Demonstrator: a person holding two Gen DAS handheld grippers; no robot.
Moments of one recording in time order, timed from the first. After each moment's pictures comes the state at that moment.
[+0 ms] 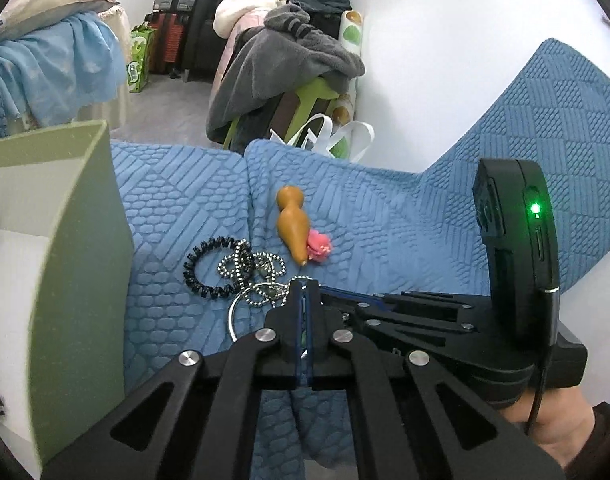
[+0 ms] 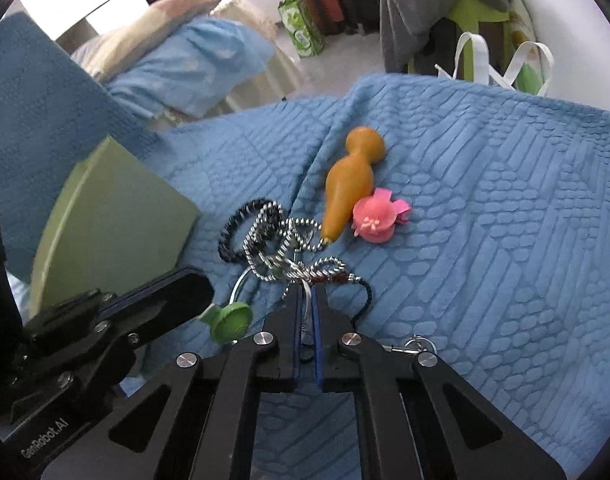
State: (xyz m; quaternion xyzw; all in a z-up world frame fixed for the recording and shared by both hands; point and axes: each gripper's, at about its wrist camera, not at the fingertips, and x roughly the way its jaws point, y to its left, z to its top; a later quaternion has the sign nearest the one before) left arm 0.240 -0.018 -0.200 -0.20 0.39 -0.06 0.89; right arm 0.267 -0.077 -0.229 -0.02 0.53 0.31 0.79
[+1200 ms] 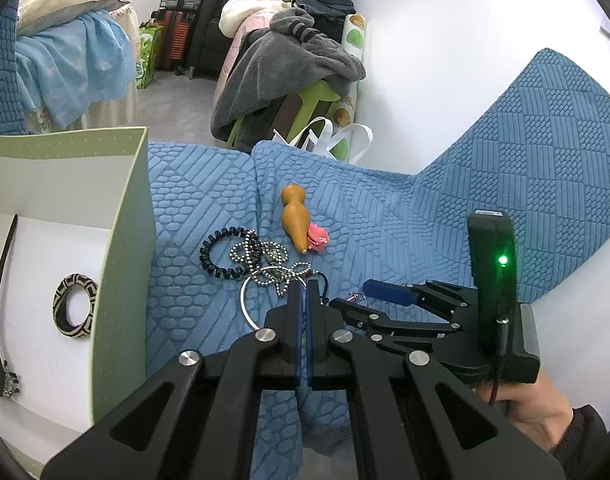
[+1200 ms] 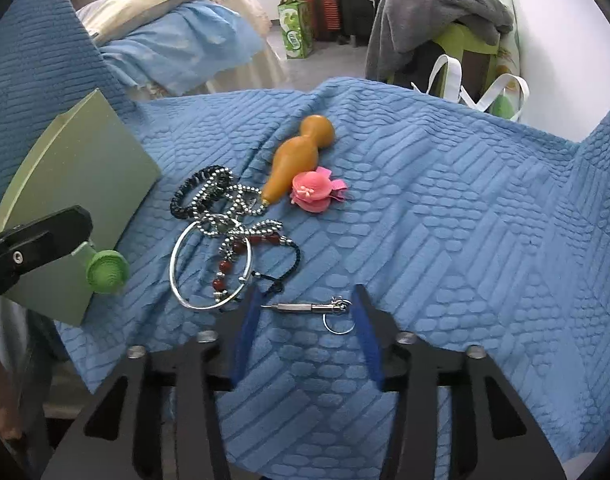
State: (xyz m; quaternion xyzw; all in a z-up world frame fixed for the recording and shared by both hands) left arm 0.220 -0.008 -0.187 -0.21 0.40 -0.06 0.89; right arm 0.257 -0.101 -0.239 -0.12 0.51 0.28 0.81
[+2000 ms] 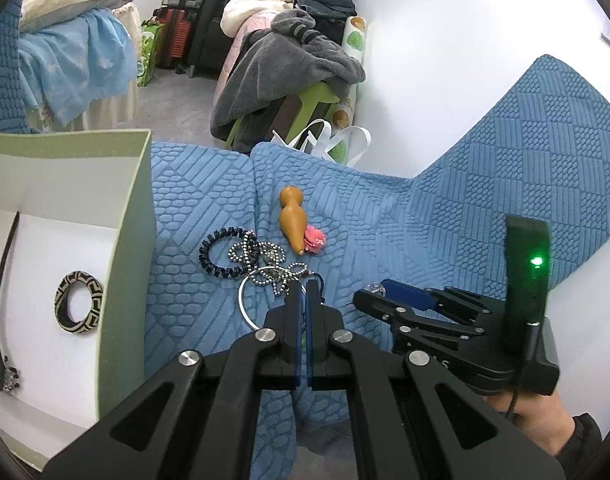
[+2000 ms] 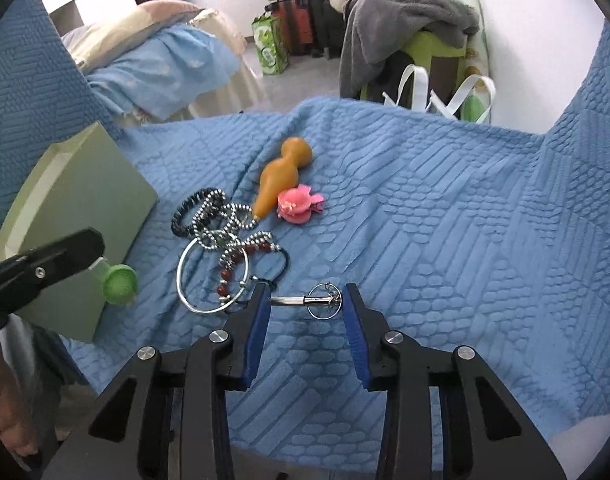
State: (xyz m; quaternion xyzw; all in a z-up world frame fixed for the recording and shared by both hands) left arm 0.218 -0.006 -0.182 -0.22 0.40 -0.06 0.89; right arm 0.238 -0.112 -0.211 -0.10 0.49 0.24 0.84
